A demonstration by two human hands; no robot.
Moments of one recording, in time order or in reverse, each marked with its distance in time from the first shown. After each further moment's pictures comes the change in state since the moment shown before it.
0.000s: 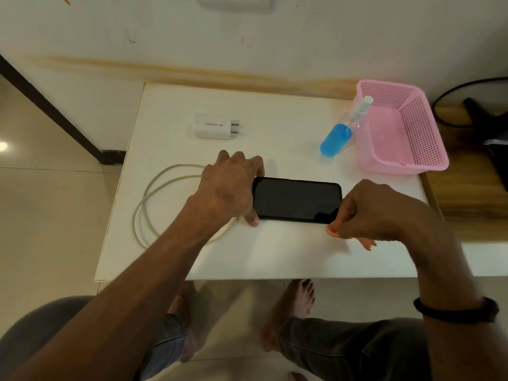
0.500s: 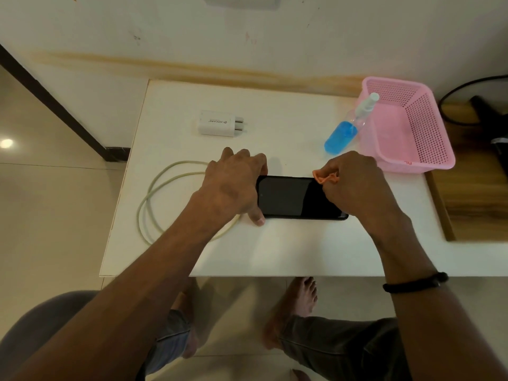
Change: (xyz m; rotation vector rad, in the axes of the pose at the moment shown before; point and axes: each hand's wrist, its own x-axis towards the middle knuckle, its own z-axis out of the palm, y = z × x) left_hand 0.000 0.000 0.000 0.042 -0.016 0.006; right_hand 0.035 -0.032 0.011 0.059 0.459 -0.043
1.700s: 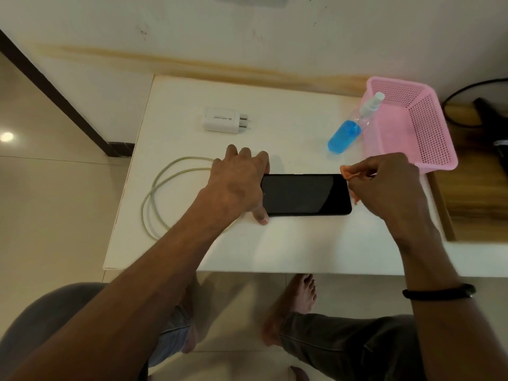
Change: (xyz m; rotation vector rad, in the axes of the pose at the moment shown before) left_hand -0.003 0.004 0.001 0.036 -0.035 -0.031; right_hand -0.015 0.031 -0.010 0.328 0.168 0.118
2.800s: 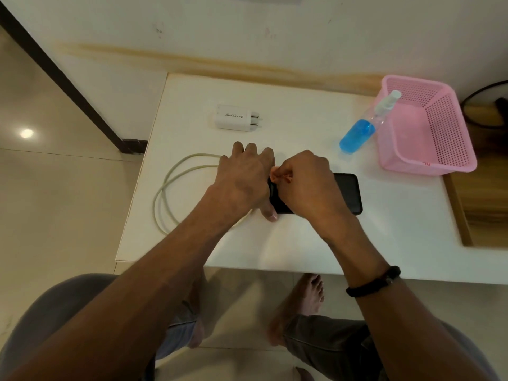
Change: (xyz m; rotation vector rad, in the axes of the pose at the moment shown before) left_hand 0.001 -0.004 0.004 0.004 0.035 -0.035; right_hand -0.024 -0.096 0.067 -0.182 -0.290 -0.229
